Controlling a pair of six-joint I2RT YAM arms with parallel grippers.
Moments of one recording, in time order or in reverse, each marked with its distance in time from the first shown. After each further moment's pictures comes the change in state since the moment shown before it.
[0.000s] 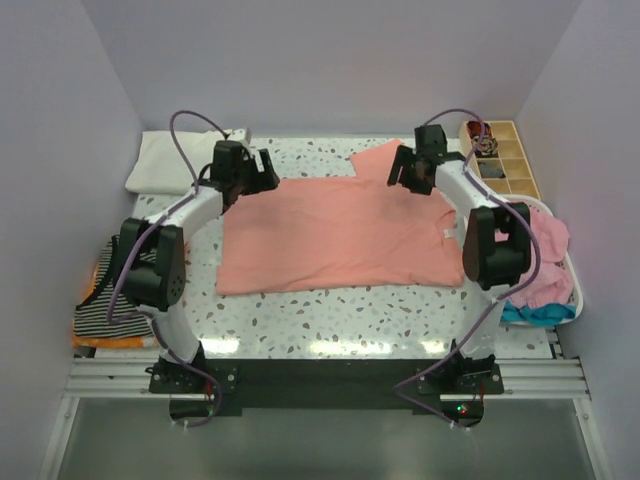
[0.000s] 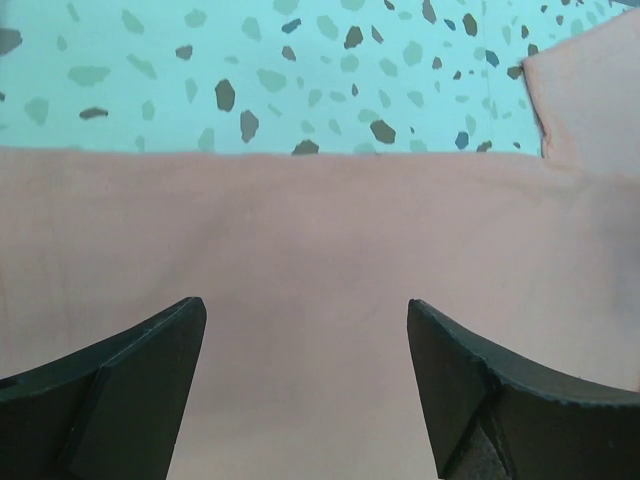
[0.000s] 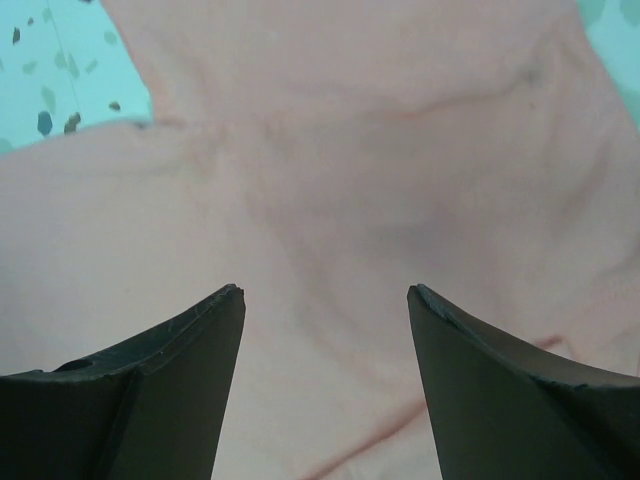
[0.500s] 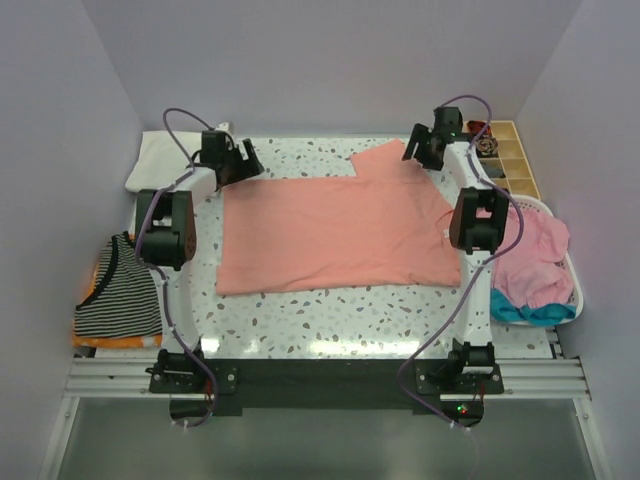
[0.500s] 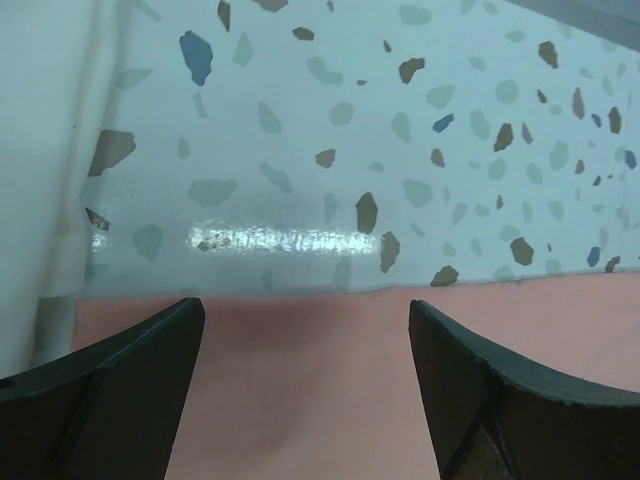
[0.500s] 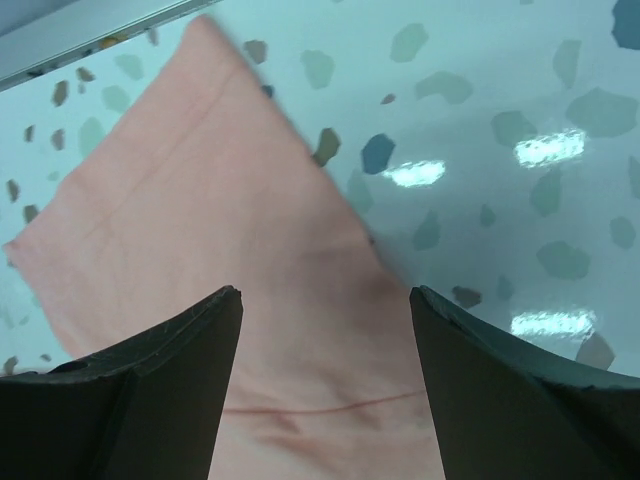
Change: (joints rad) left arm 0.152 0.418 0.382 -0.011 0.105 0.002; right arm -0.144 0.575 0.743 -0.092 -0.110 -0.069
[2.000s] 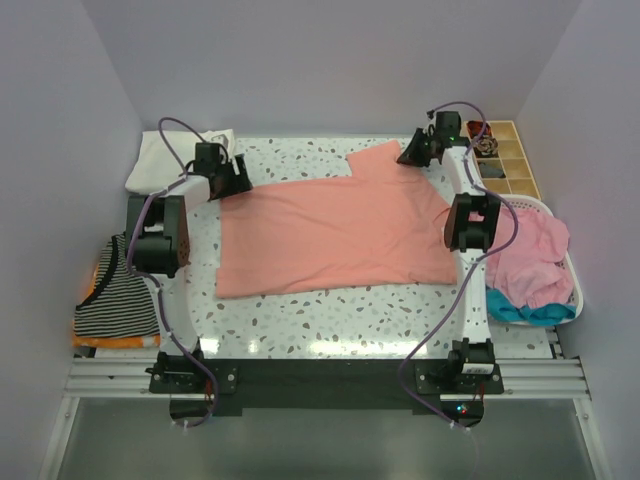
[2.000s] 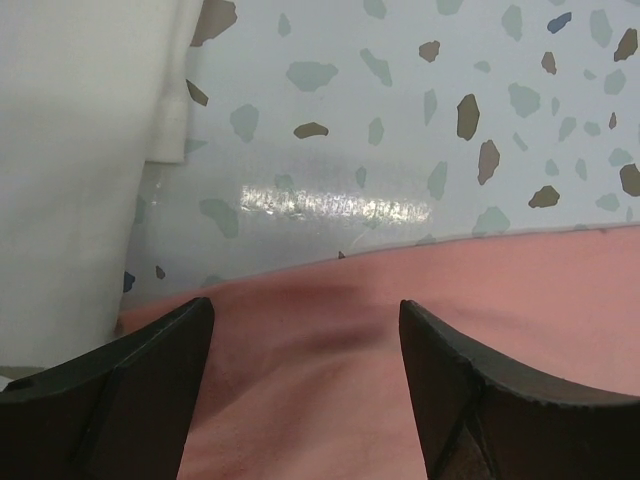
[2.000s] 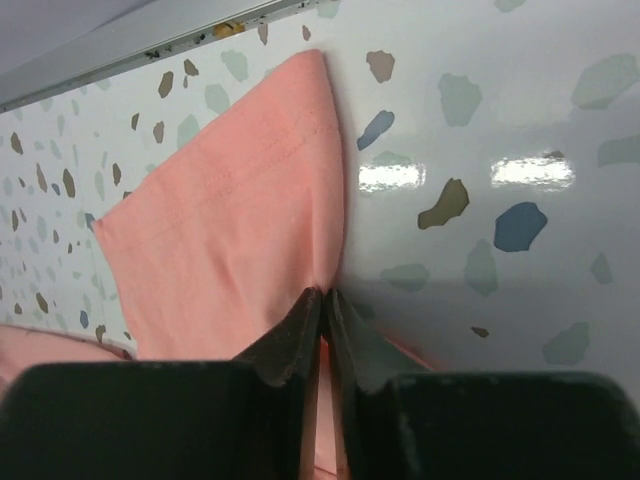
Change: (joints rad) left arm 0.032 -0.090 -0.161 -0.055 -0.068 0.079; right arm -0.031 0.240 0.288 -0.019 -0.306 0.052
